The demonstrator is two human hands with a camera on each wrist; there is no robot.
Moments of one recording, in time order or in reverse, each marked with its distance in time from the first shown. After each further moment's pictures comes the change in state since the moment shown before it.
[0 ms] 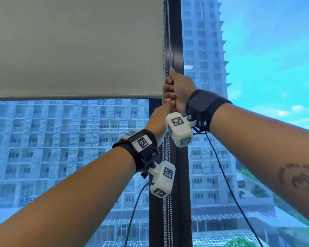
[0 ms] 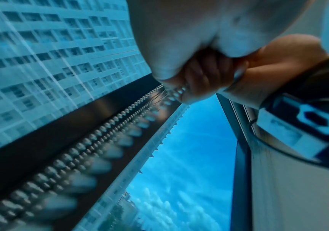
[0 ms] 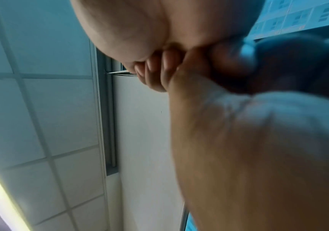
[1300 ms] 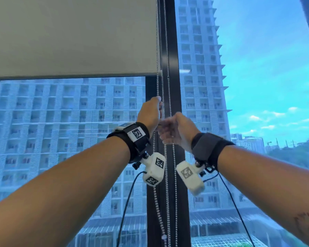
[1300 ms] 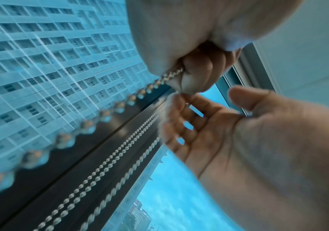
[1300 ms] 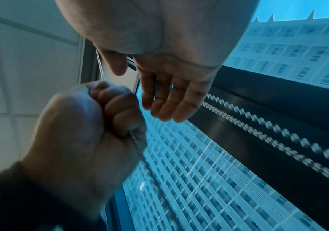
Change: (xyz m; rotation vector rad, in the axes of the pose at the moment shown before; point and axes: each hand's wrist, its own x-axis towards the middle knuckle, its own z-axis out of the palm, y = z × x) left_hand 0.030 0.014 -0.011 0.115 0.130 0.034; right_hand -0.030 0.073 -0.050 -0.224 -0.116 0.056
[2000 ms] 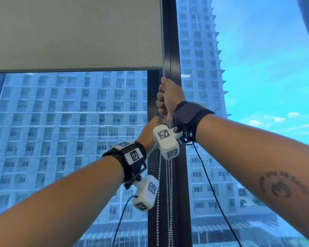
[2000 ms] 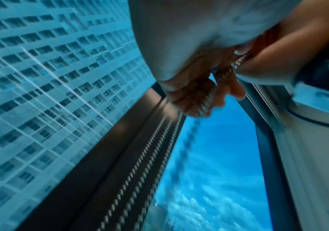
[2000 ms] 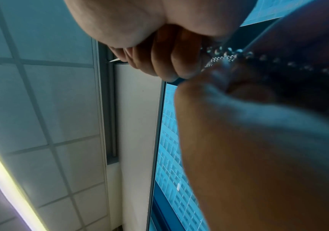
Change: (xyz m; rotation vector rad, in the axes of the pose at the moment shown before) left_hand -0.018 -0.030 -0.013 0.171 -0.132 0.092; right_hand 0.034 -0.088 0.050 0.180 0.198 -0.124
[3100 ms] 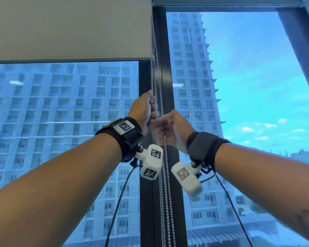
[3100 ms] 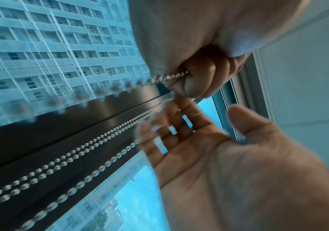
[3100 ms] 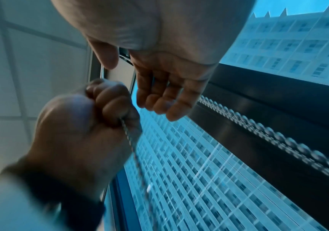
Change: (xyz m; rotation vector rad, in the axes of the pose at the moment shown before) left_hand 0.059 0.064 -0.004 -0.496 0.061 -0.108; right_hand -0.007 0.041 -0.067 -0.150 -0.212 0.034
